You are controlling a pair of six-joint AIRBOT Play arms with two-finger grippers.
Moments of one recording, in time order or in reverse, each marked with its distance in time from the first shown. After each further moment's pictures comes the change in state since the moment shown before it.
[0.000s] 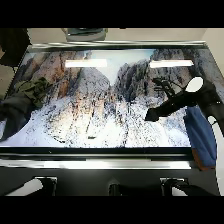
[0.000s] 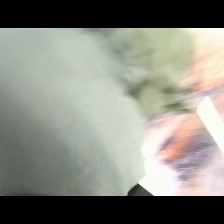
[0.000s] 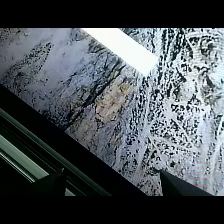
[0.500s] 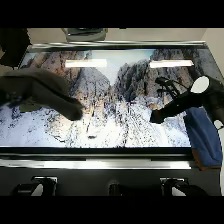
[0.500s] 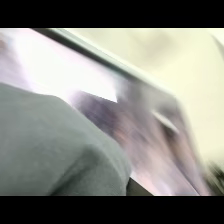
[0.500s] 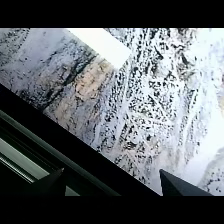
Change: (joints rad) left arm -0.727 0.469 0.001 -0.158 -0.051 -0.069; right arm 0.000 0.089 0.000 -0.125 0.034 0.001
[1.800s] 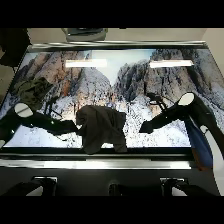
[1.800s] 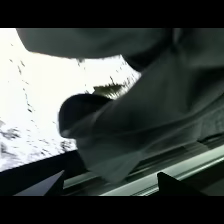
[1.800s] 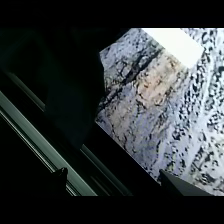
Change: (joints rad) left arm -0.096 -0.436 -0.256 0.214 -0.355 0.080; right arm 0.004 -0.100 -0.253 0.307 -0.115 -0.161
